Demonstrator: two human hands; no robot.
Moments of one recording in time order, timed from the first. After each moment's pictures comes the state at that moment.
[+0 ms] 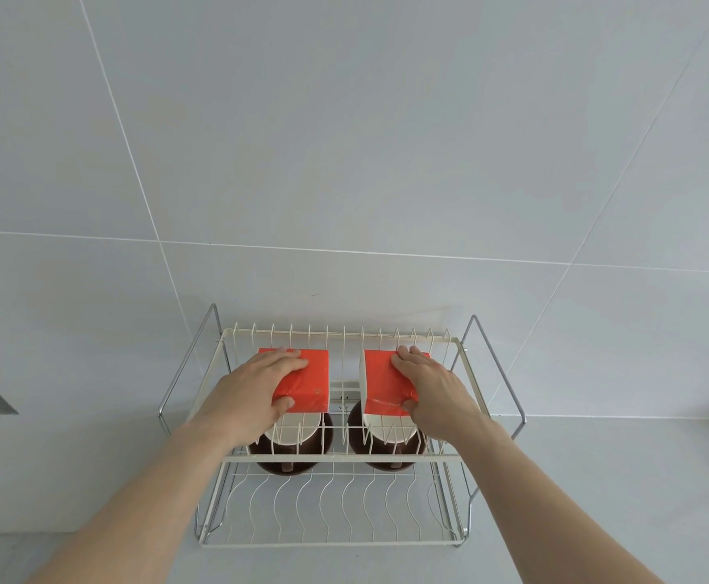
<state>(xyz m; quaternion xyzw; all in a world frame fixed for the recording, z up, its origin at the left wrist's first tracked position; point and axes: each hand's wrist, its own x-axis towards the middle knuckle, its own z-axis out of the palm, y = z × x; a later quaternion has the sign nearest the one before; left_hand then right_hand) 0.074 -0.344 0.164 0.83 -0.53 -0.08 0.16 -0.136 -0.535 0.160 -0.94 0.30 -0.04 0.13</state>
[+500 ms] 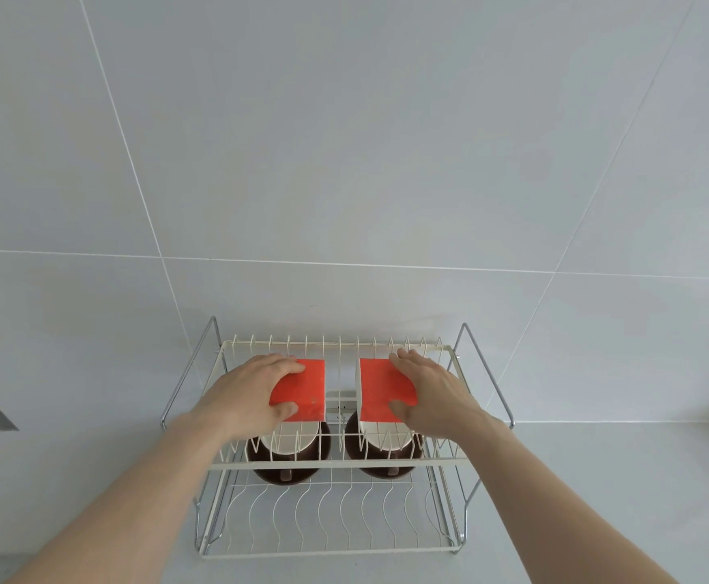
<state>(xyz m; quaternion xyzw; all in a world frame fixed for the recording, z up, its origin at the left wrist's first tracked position) 0.074 -0.345 0.188 0.83 -0.53 -0.12 0.13 -0.147 -0.529 0.185 -0.94 0.30 -0.05 0.15</state>
